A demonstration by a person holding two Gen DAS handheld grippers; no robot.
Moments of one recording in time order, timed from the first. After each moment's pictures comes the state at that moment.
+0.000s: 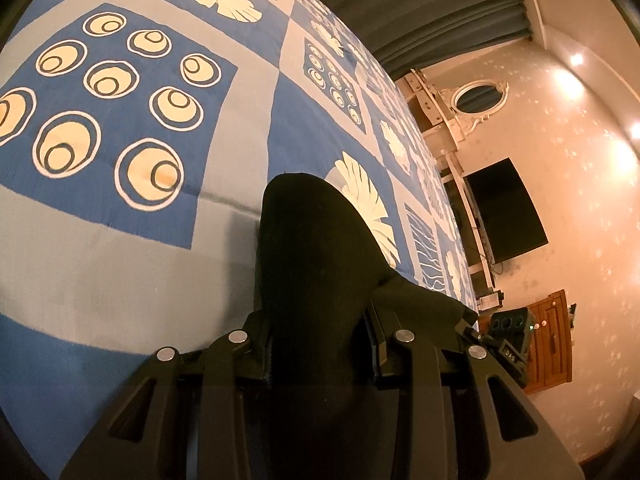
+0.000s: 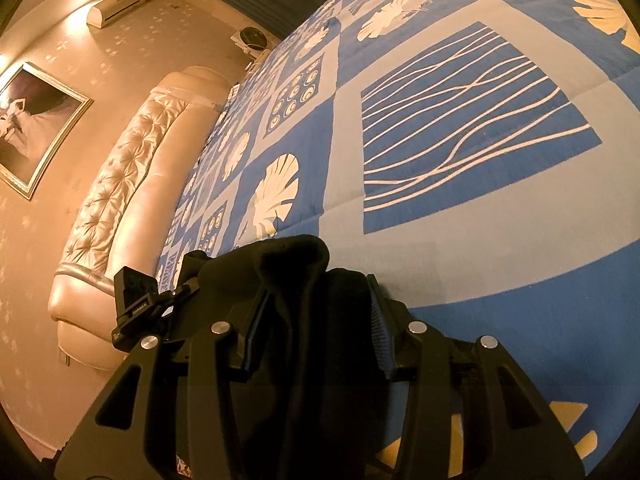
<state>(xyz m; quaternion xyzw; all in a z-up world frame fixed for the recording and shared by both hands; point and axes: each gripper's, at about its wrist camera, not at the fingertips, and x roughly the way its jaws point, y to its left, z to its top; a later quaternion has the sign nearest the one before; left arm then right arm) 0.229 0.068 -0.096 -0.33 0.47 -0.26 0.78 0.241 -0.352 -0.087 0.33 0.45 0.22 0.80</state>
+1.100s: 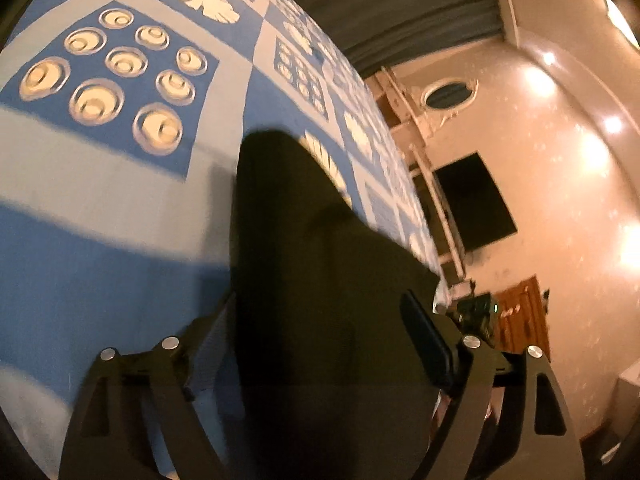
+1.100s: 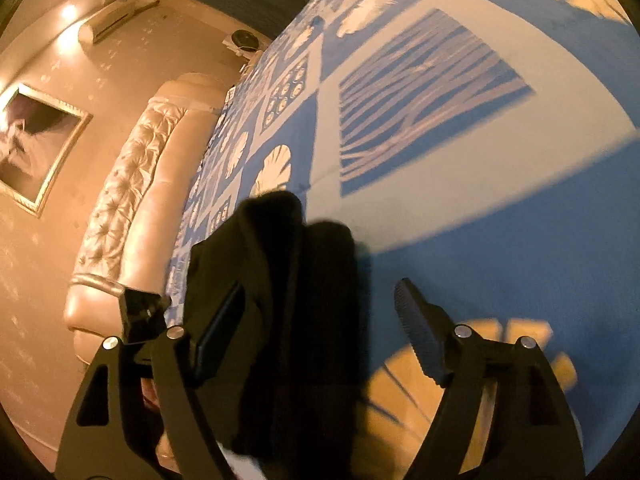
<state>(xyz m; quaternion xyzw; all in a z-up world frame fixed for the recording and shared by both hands) 0.172 0.078 -0.080 -0.34 0.45 -0.31 0.76 0.217 -0.382 -0.095 0.37 0.46 0.22 0.77</state>
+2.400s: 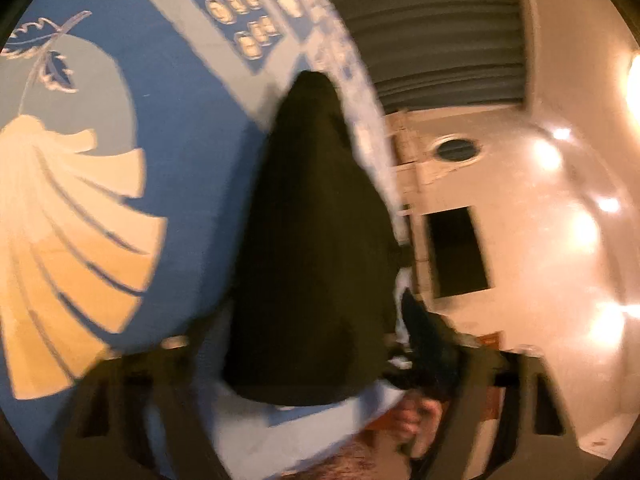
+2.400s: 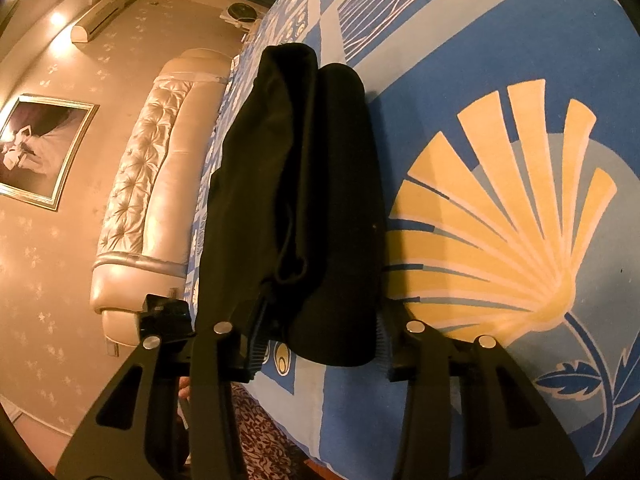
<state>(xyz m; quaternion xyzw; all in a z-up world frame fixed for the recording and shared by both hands) 0.117 0.073 -0.100 -0.46 0.45 -0.24 0.73 0.150 -0.355 -0.105 0.40 0.51 0.26 0.72</state>
